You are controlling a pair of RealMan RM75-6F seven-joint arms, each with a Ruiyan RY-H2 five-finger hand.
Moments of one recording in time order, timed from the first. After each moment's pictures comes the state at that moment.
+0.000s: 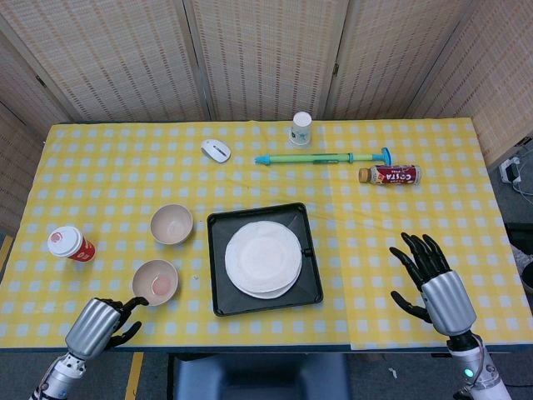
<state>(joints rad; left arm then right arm) -0.18 -1.40 0.09 -1.31 1.88 1.54 -0.07 0.20 -1.33 -0.05 -1.43 -1.75 1.69 0.06</state>
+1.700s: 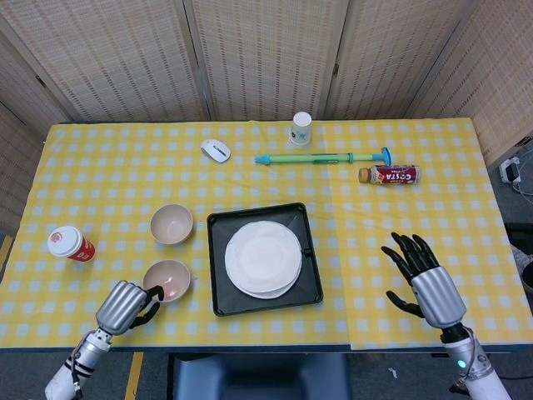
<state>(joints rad) -0.31 -1.52 0.08 -1.22 1.76 1.38 -0.07 0.21 -1.33 -0.02 -1.43 -1.74 1.55 0.07</state>
